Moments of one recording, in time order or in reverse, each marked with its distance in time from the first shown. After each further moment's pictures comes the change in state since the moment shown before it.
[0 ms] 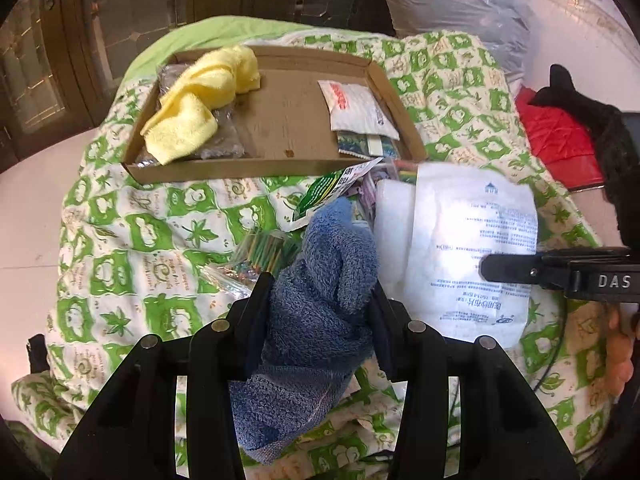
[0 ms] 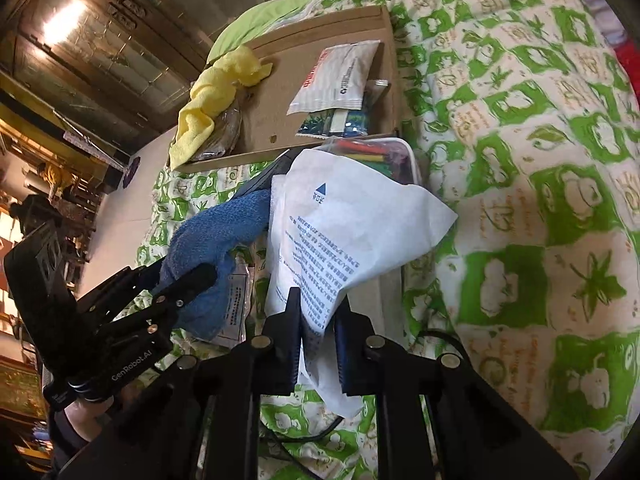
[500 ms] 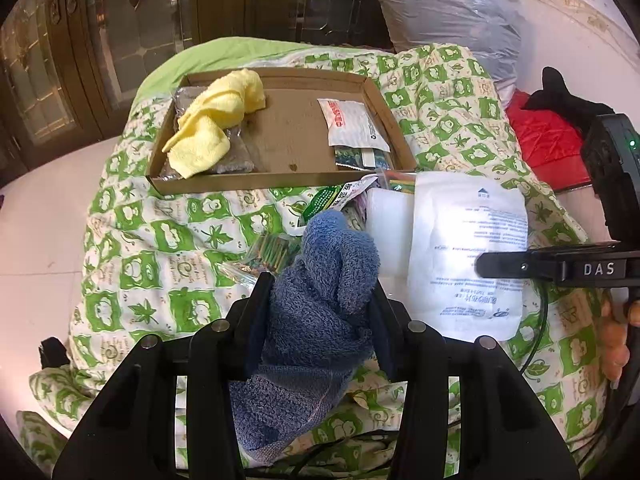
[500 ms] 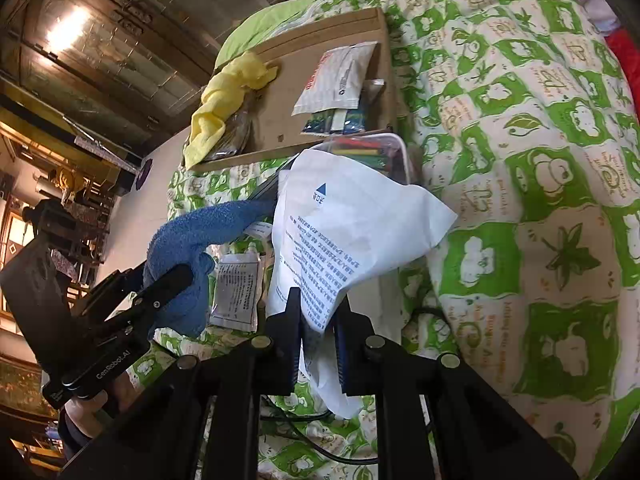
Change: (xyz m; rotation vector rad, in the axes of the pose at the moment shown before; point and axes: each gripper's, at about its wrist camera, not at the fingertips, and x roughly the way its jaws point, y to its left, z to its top) left arm -0.031 -0.008 -0.004 0.020 -0.033 0.037; right arm -0.015 0.001 -0.007 -0.001 0.003 0.034
